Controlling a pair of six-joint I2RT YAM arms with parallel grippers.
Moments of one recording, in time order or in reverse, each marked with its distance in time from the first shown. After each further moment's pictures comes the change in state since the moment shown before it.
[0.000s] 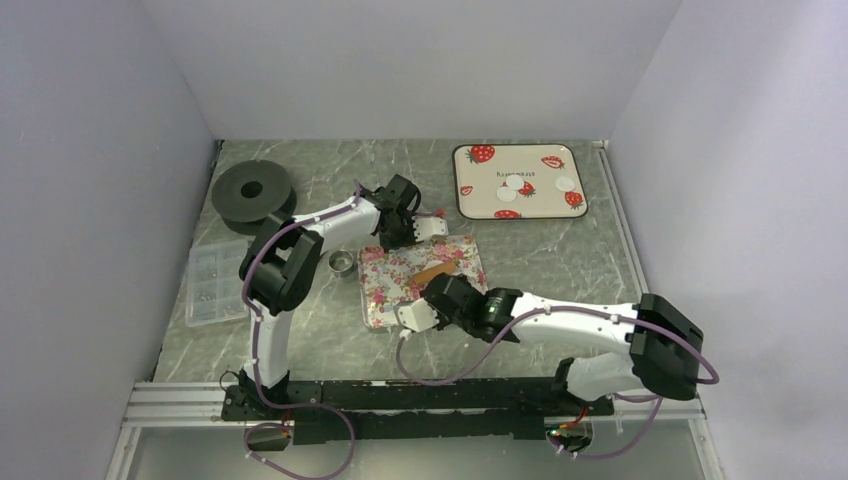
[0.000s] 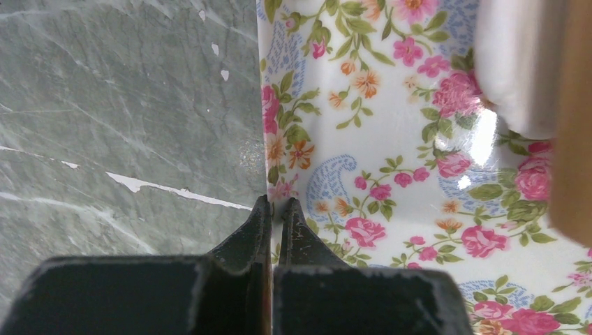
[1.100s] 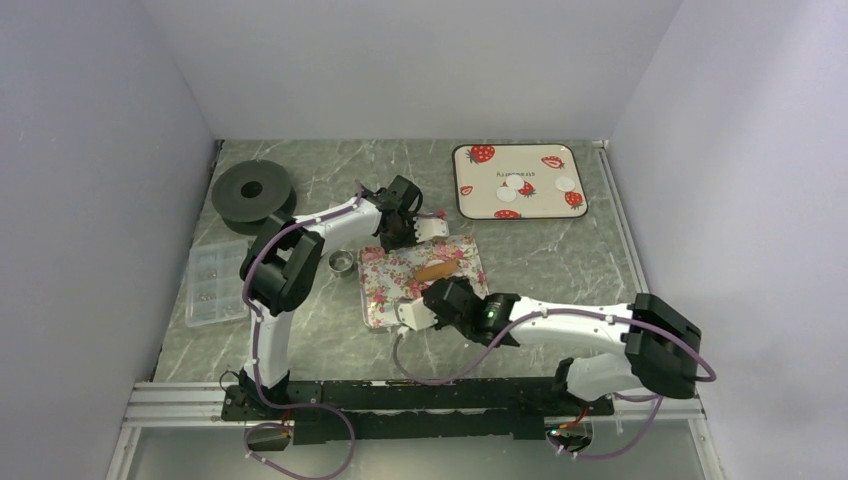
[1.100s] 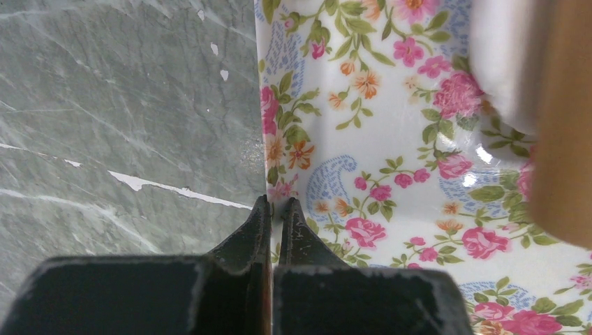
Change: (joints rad) left arm -0.009 0.002 0.001 -0.003 -0.022 0.000; right arm 0.027 0.017 -0.044 0.064 0.074 0.093
